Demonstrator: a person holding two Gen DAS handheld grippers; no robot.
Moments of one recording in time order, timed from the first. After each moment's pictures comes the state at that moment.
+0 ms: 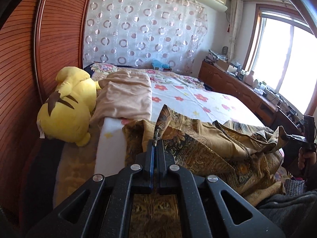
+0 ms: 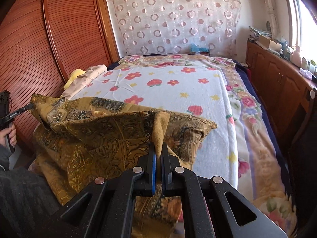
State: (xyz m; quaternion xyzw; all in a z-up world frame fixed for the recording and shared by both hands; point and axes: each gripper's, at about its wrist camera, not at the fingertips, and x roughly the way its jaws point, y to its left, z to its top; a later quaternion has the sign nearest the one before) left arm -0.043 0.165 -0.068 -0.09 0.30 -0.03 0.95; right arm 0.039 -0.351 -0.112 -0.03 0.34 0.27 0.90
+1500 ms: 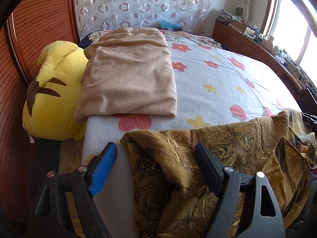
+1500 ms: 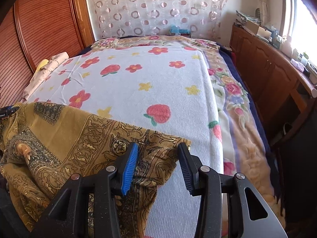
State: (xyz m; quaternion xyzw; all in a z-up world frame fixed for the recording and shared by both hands) left arm 0.094 0.173 -0.130 -0.04 0.43 0.00 0.90; right arm 0.155 -0.330 -0.137 -0.06 0.40 0.19 0.90
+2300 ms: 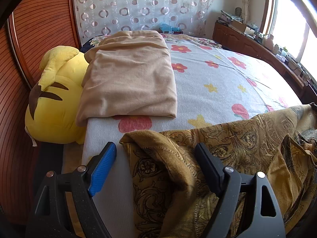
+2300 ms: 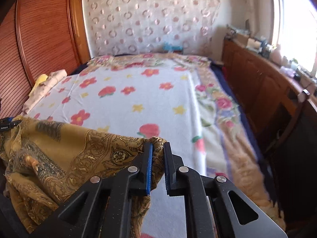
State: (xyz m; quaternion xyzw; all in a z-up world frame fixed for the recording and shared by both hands) left arm 0.092 0.170 -0.132 -0.03 0.42 0.00 0.91; right arm 0.123 -0.345 -0.116 -0.05 0.33 0.16 0.93
